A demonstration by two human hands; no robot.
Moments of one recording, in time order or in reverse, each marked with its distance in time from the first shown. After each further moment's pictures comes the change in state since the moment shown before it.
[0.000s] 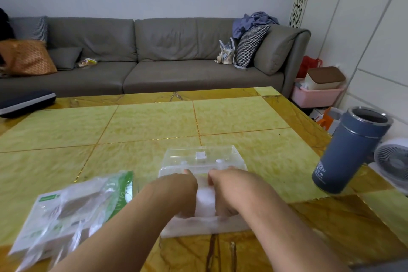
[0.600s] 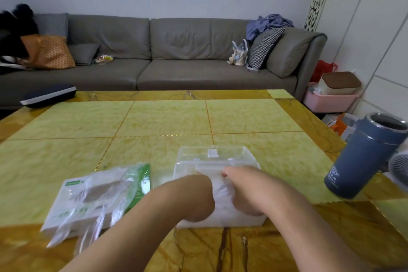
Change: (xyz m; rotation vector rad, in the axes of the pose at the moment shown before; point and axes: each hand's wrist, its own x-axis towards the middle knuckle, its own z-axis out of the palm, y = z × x) left_hand -0.036 -0.009 0.010 -0.314 0.130 0.141; right_hand -0.022 0.001 0.004 0.066 0.063 -0.039
